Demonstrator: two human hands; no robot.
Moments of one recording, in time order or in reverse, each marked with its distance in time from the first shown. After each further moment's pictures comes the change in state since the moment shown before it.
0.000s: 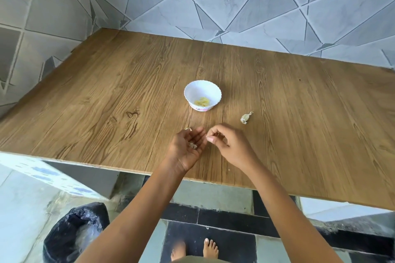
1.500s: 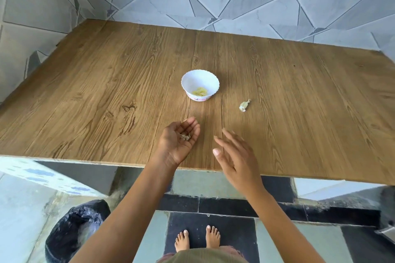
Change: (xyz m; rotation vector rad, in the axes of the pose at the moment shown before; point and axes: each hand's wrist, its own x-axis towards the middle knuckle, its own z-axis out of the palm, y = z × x) left_hand -0.008 0.017 -0.017 -0.031 -0.042 -0.016; right_hand -0.068 -0.004 0.034 -0.235 0.096 0.144
